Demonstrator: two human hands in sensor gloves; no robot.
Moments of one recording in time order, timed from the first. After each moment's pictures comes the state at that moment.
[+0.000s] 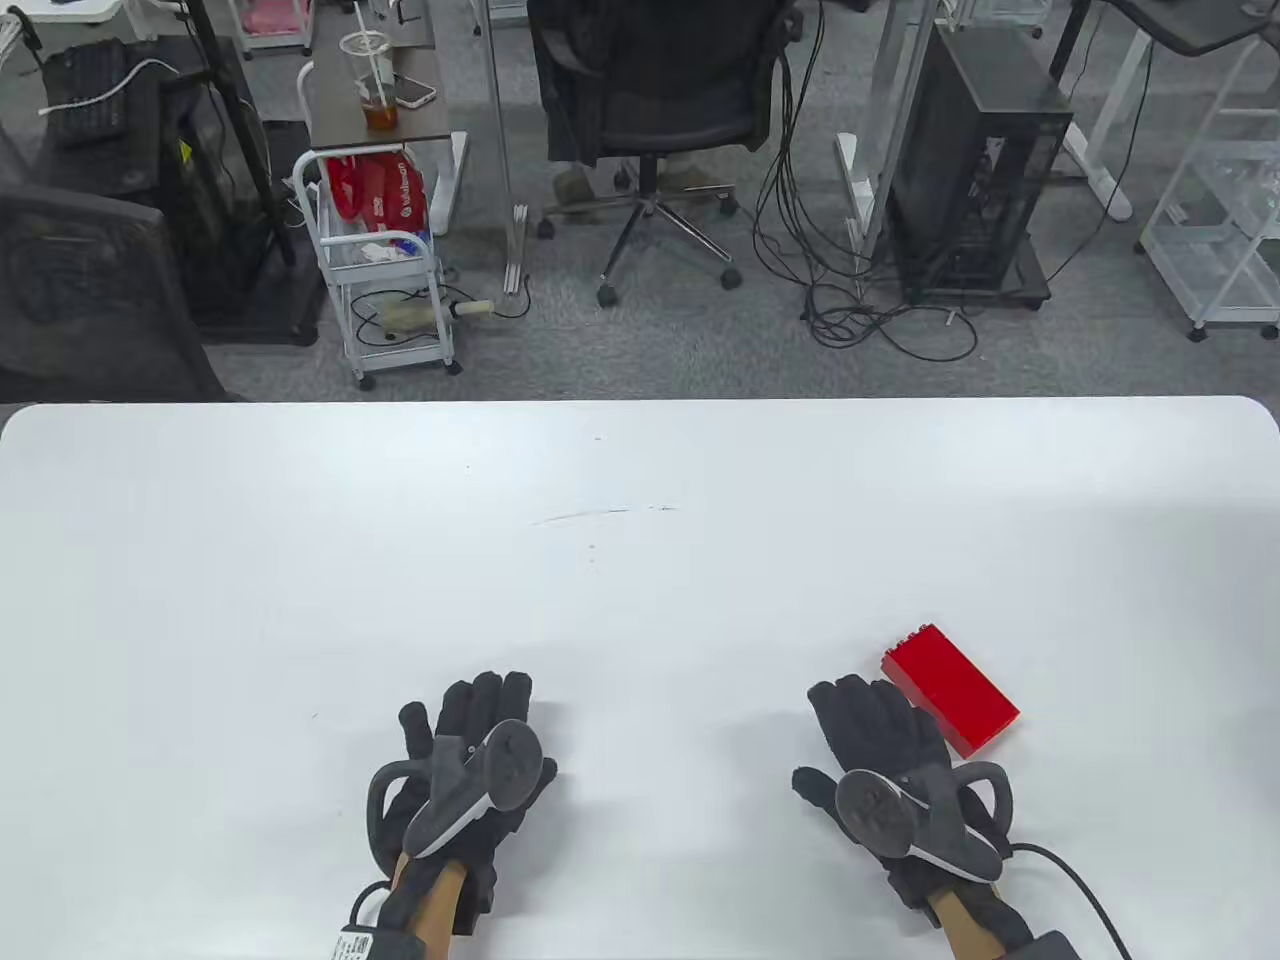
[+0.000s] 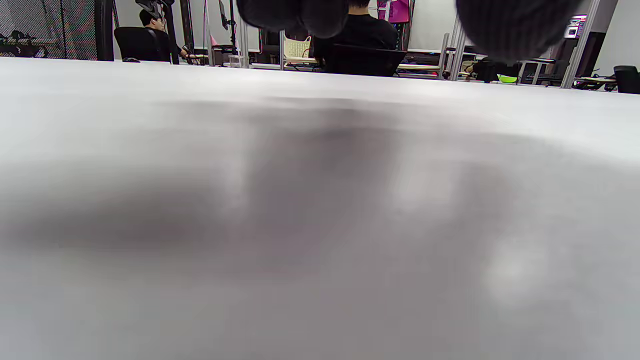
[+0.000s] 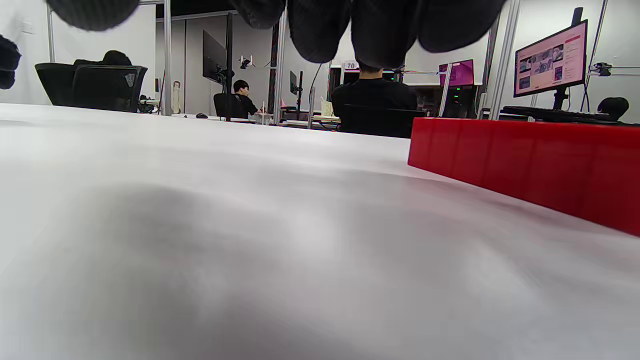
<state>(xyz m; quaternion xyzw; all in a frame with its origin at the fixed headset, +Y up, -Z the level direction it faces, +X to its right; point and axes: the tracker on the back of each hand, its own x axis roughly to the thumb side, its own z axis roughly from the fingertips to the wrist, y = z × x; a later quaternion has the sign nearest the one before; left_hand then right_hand) -0.170 -0.756 -0.286 -0.05 -0.03 0.03 1.00 0.198 -0.744 -0.267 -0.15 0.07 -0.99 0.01</state>
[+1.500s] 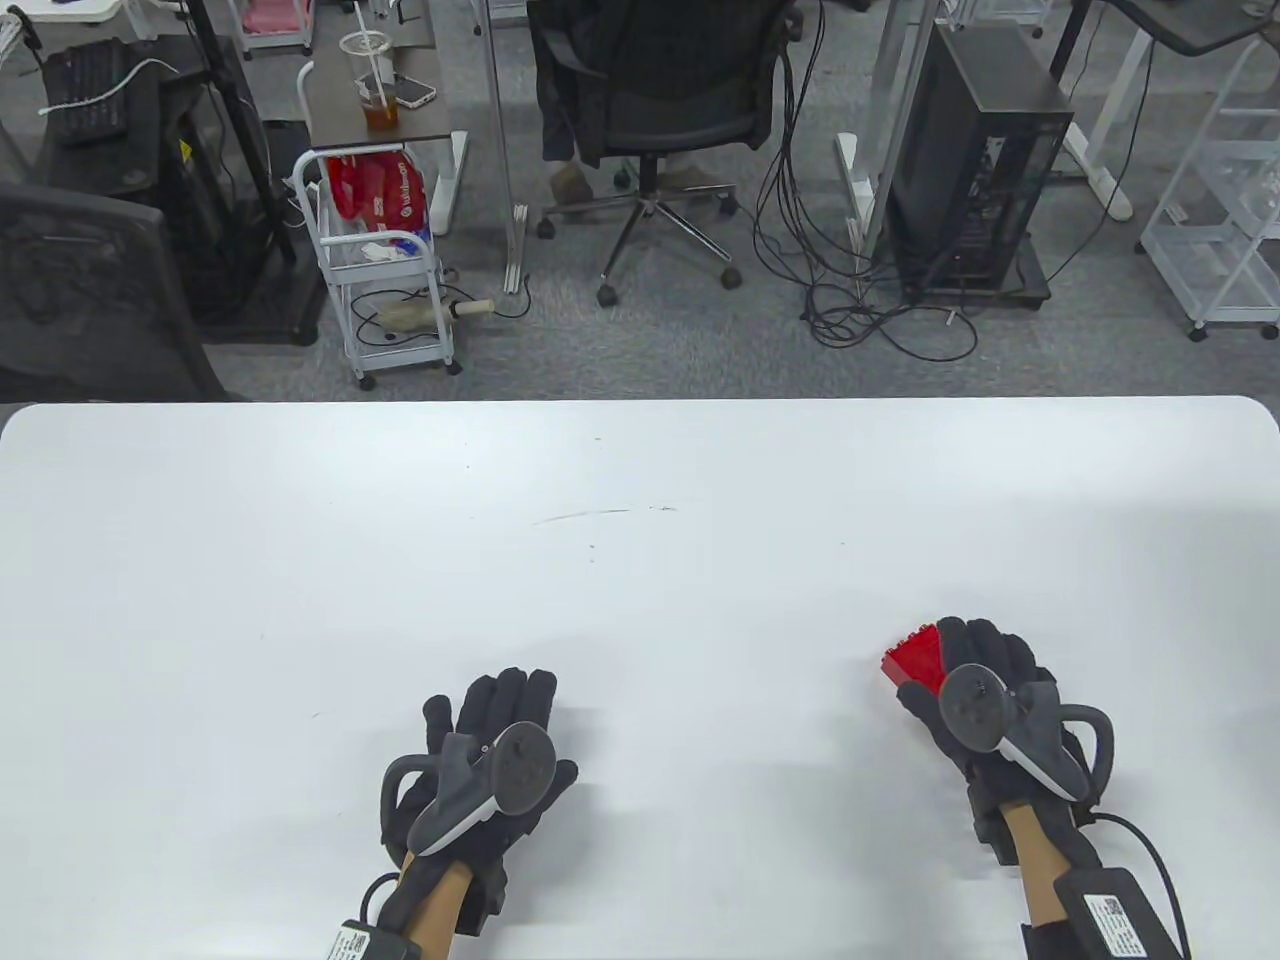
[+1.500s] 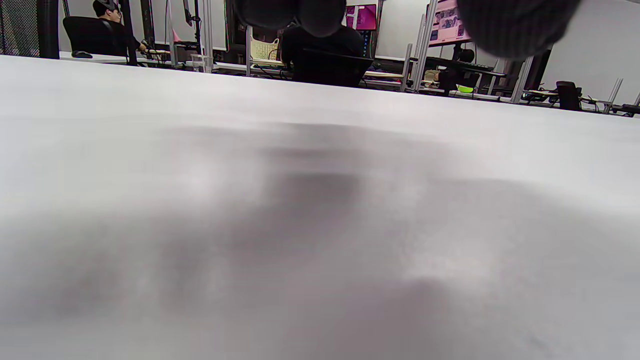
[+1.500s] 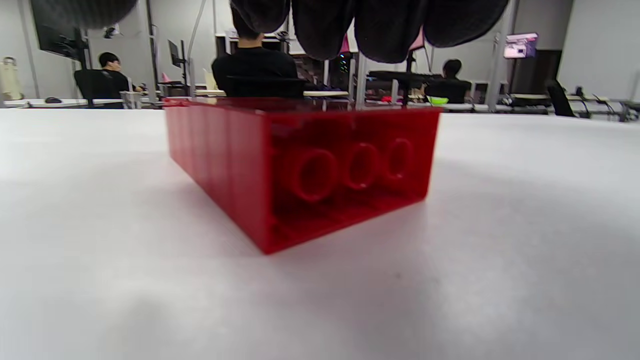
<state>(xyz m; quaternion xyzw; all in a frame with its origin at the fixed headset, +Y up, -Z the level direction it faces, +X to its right) -0.160 -0.754 -0.287 -0.05 -0.09 0.05 0.99 0.298 -0.734 -0.330 0.04 0.01 -1.00 -0.02</state>
